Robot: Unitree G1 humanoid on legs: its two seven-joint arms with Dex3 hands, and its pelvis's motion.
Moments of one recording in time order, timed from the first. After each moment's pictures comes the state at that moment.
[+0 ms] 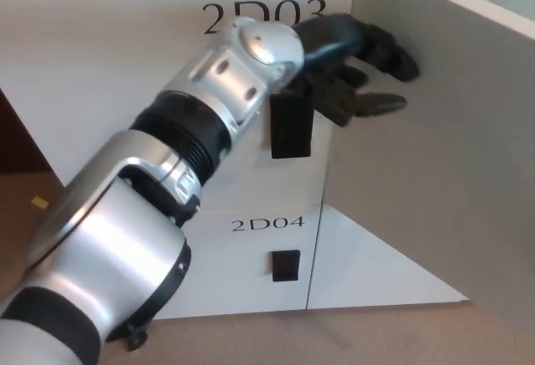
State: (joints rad) left_arm -1.20 0.10 -0.55 1.05 -0.09 0.22 -0.50; right_arm 0.50 -0.40 -0.42 0.98 0.12 -0.47 0.22
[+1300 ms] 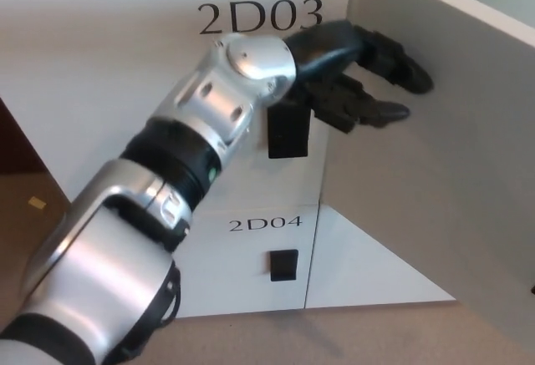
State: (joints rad) left_arm -1.08 0.10 -0.48 0.88 -0.06 0.18 -0.56; right_arm 0.66 -0.35 -0.49 0.69 0.27 -0.59 0.42
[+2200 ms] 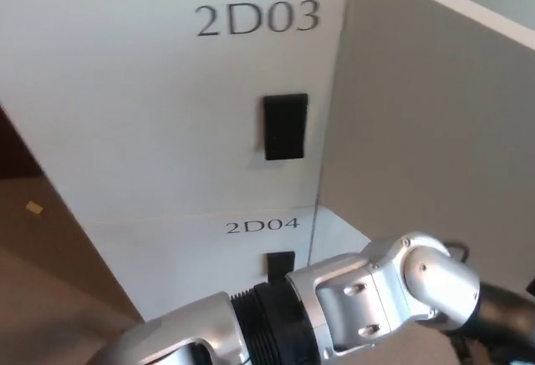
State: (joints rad) left_arm -0.78 -0.10 -1.07 0.36 -0.10 0.26 -0.78; right_arm 0.59 -0.35 -0.48 0.70 0.28 -0.59 0.42
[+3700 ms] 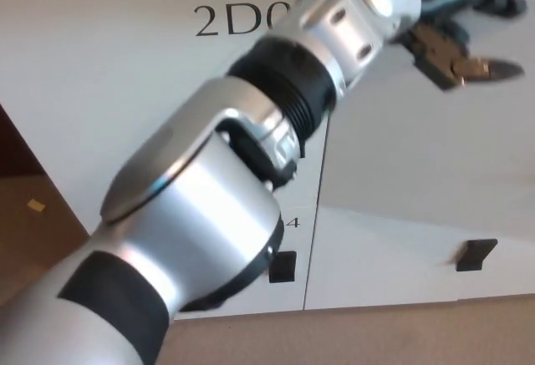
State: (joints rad) left_arm -1.49 -0.10 -0.54 1.22 -0.03 0.18 -0.44; right_arm 0.63 -0.29 -0.47 0.43 0.28 -0.56 0.43
